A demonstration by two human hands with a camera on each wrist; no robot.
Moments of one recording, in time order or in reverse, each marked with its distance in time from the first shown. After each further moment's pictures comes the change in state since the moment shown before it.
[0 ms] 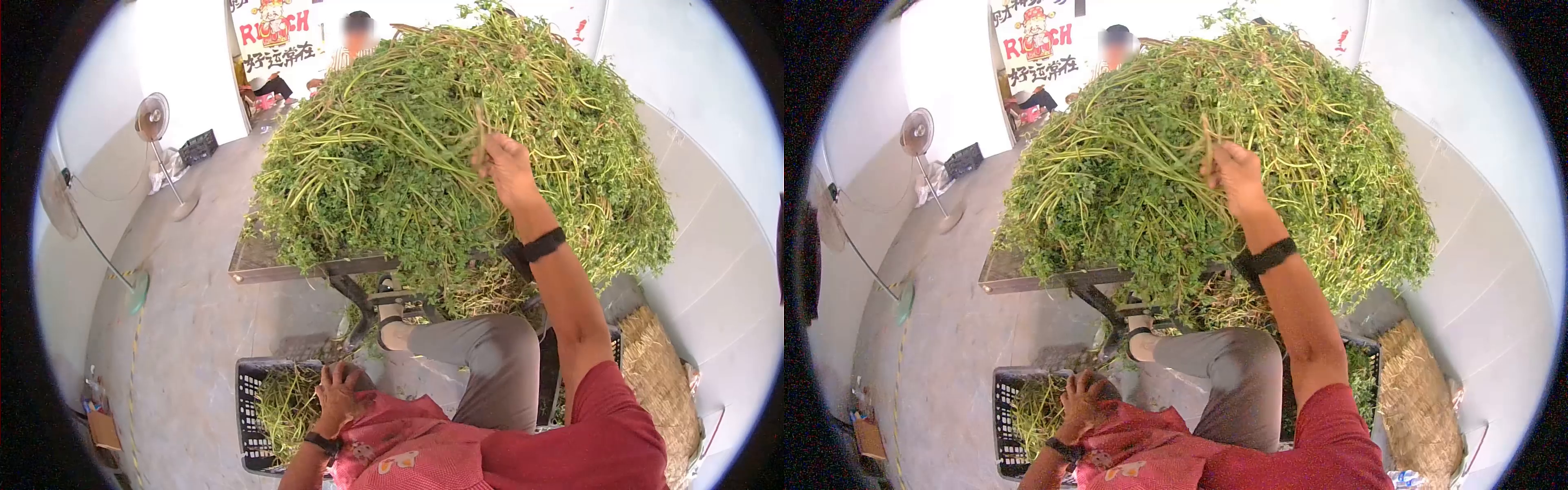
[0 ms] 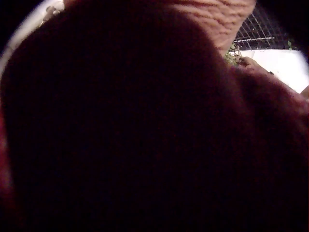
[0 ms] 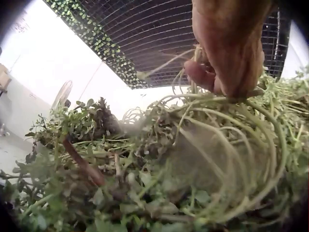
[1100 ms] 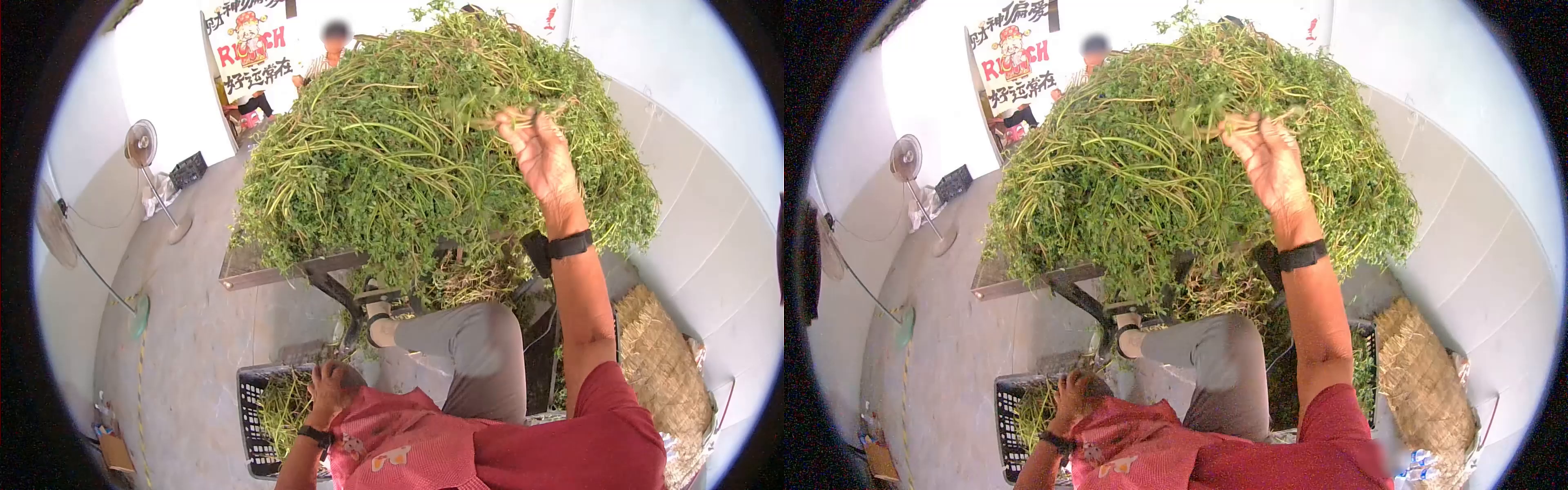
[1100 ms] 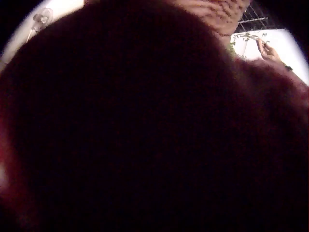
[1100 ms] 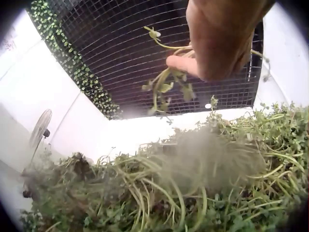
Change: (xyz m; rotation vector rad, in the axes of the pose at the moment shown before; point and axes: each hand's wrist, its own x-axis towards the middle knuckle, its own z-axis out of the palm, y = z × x) left_hand 0.008 -0.013 0.016 0.034 0.068 0.004; right_hand -0.049 -0.077 -0.078 0.512 -0.175 -0.307
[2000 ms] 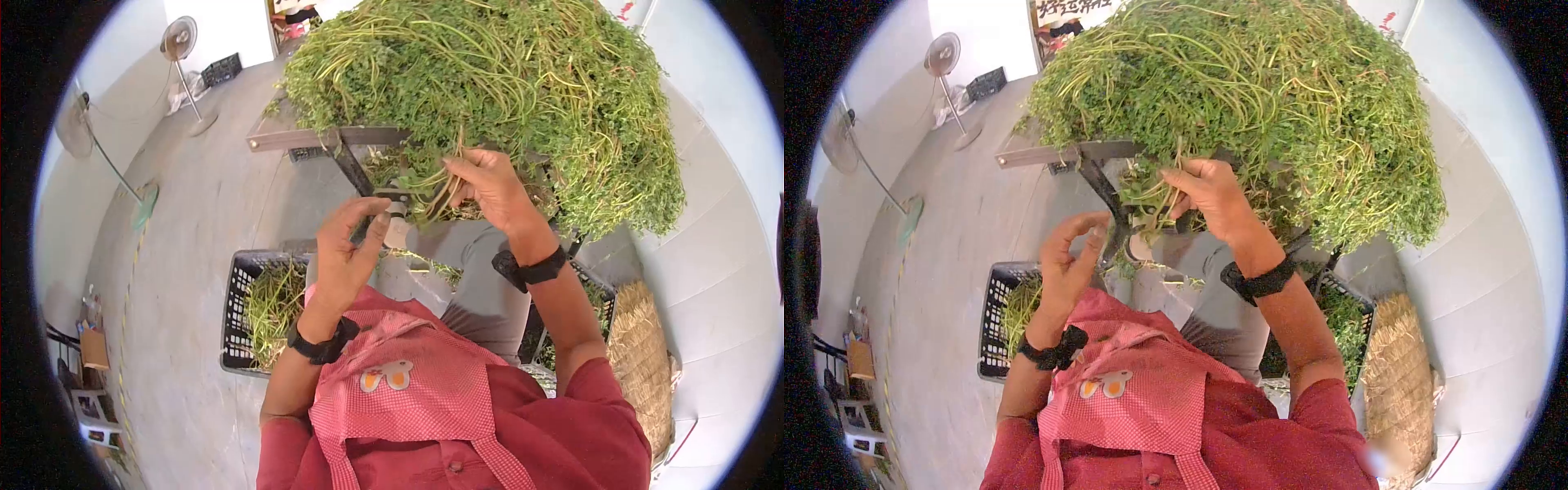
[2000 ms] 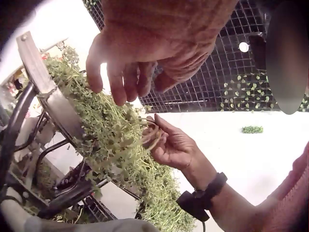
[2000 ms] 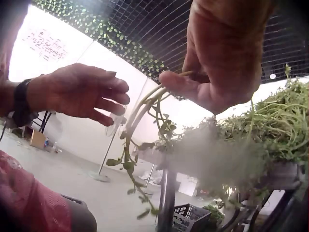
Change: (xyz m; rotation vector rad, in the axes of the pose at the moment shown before) left_hand -0.035 0.140 -0.143 -0.820 0.591 0.356; right_hand -0.176 0.076 0.094 -0.461 -0.161 0.700
